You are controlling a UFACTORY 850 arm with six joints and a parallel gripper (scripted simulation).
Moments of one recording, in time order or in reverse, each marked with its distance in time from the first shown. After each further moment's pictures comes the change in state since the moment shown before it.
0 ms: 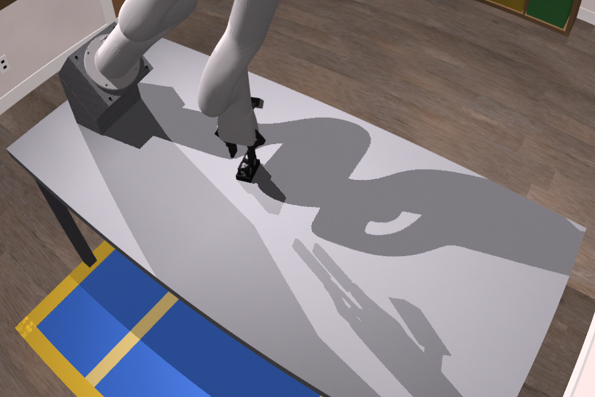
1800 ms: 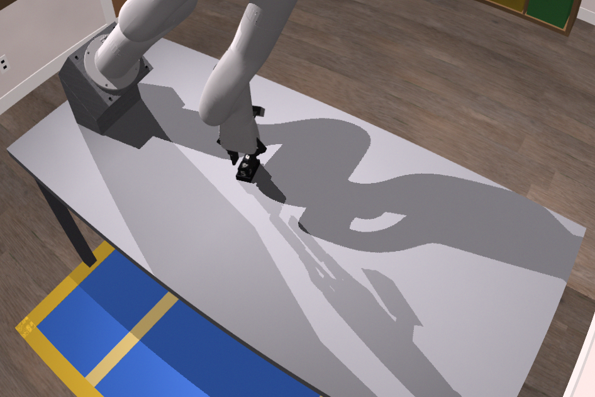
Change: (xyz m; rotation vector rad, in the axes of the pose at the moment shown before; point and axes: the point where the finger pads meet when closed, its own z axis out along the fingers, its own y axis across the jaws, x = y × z) arm 0.001 0.000 0.031 0.000 -0.001 0.000
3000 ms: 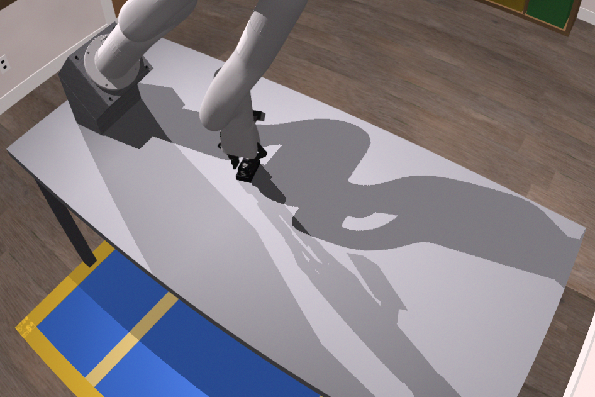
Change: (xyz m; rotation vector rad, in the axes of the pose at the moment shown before) arm 0.000 0.000 0.017 0.000 0.000 0.000
